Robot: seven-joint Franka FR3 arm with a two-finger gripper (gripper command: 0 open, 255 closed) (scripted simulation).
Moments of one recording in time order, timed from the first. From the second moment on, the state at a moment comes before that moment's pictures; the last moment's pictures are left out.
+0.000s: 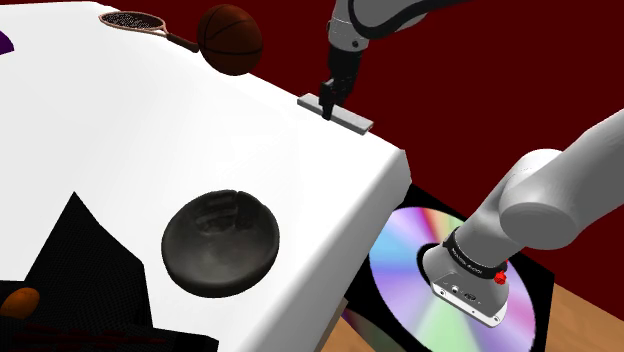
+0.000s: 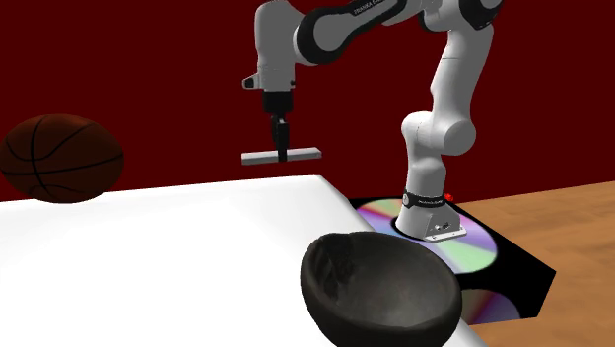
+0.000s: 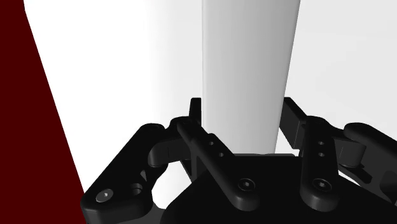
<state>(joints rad) 0.04 -0.25 0.07 -2.29 0.01 2.03 -0.03</state>
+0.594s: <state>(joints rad) 0.03 -0.27 0.07 -2.19 0.01 1.90 -0.04</state>
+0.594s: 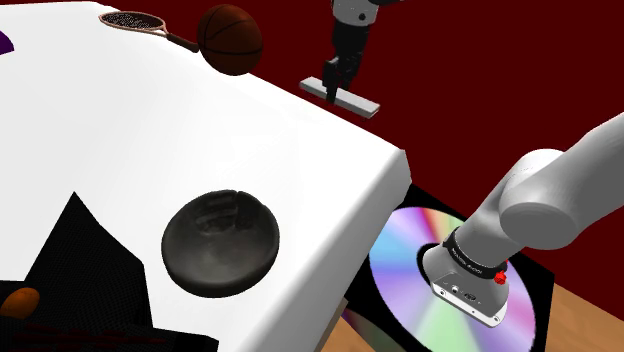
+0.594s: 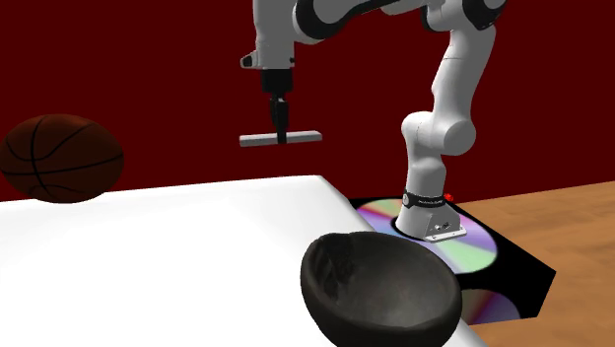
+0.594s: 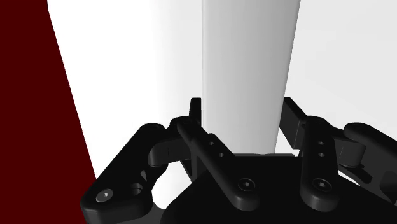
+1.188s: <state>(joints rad) 0.12 -0.29 0.20 -2.18 0.05 1.88 0.15</state>
